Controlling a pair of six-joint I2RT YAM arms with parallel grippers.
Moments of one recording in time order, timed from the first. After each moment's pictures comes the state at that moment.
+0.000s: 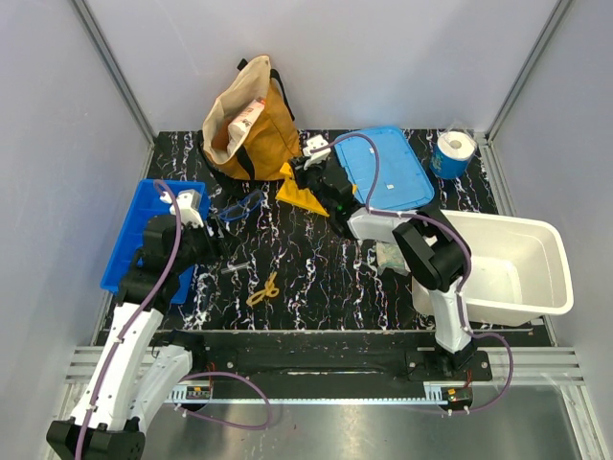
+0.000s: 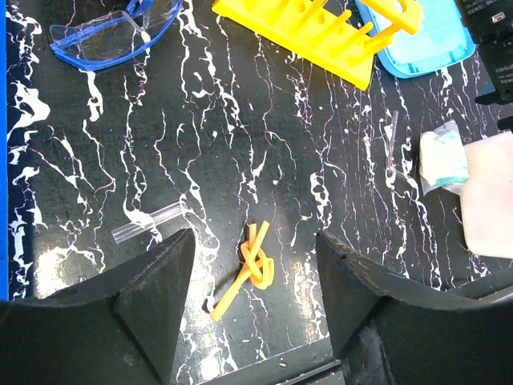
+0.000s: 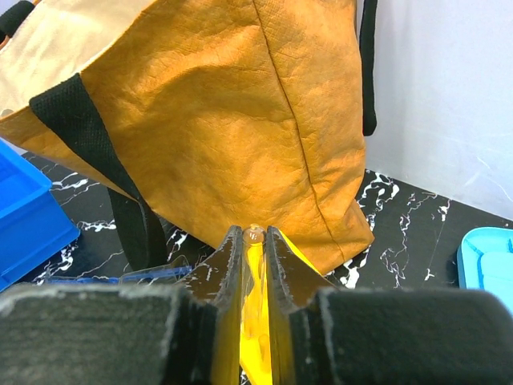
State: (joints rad) left arm -0.17 0.70 0.76 -0.59 0.23 -0.37; right arm 0.69 2.07 1.31 0.87 0.11 0.01
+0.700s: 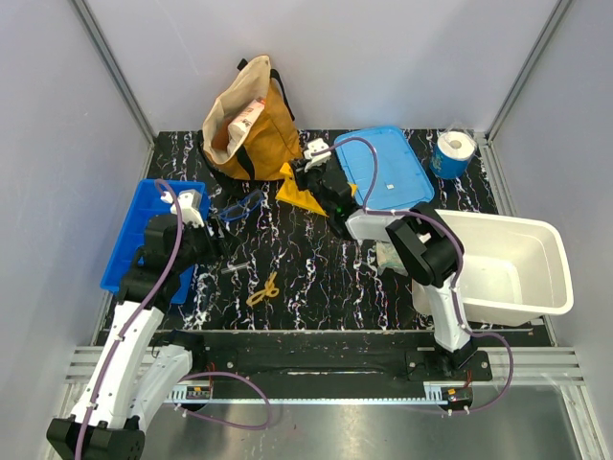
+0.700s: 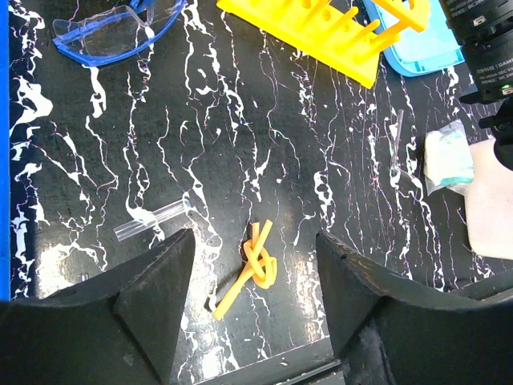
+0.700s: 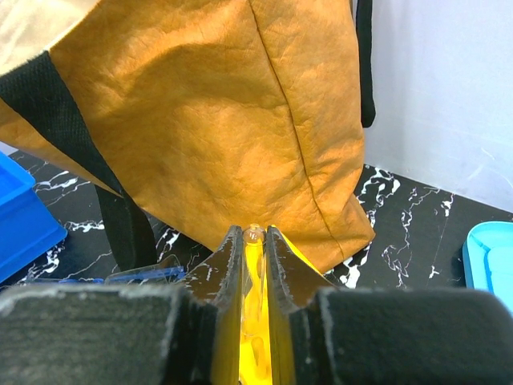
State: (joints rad) left arm -0.17 0.71 0.76 -0.59 0.22 -0.37; right arm 0.68 2.13 1.32 0.94 0.11 0.02
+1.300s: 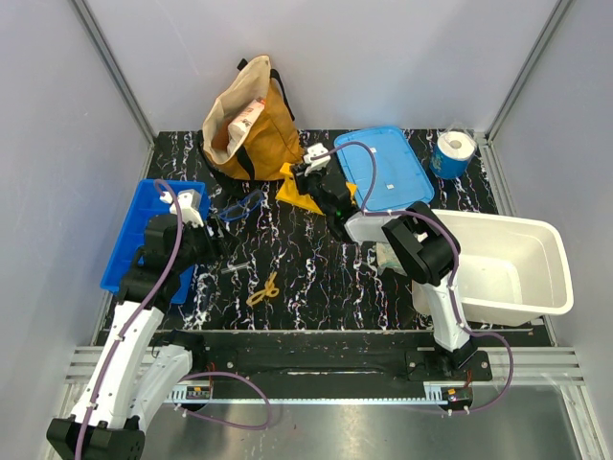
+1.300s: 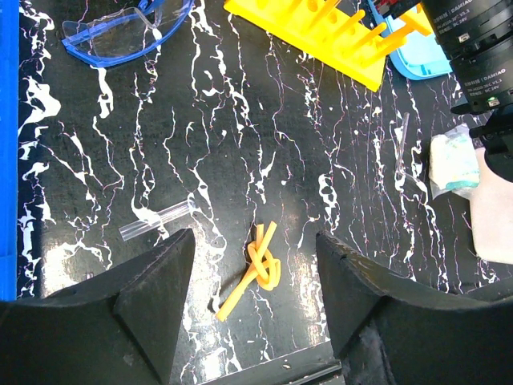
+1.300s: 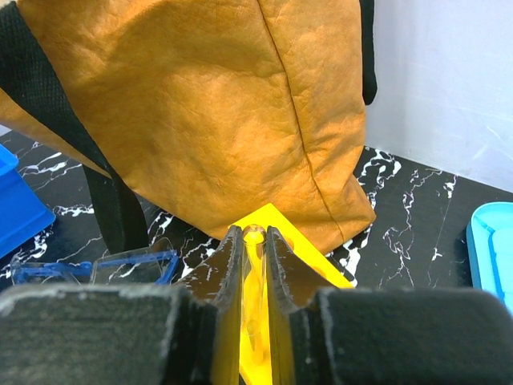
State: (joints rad) left arm -0.17 0.71 0.76 -0.59 0.20 -0.37; right arm 0.68 2.17 1.31 0.96 0.12 0.02
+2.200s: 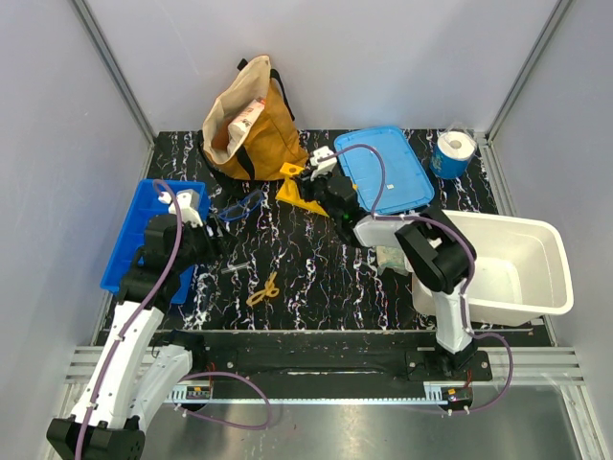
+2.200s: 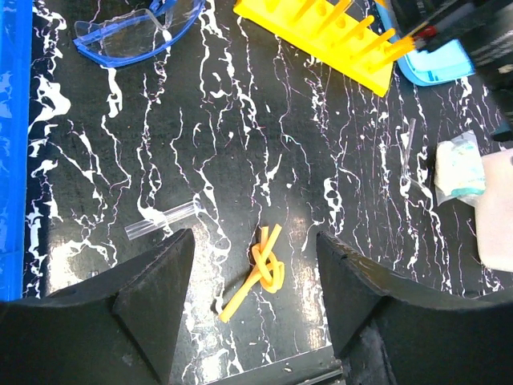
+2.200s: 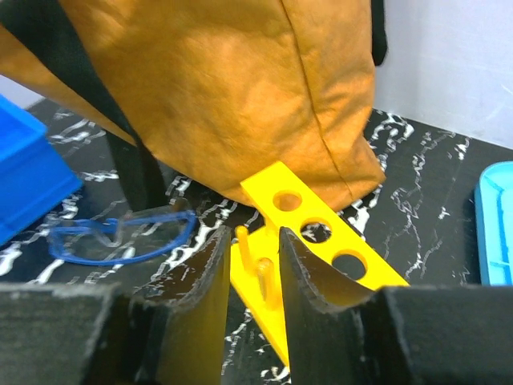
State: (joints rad) left arm -0.17 0.71 0.76 -0.59 0.18 -0.38; right arm 0.68 2.07 1.18 0.92 0.11 0.06
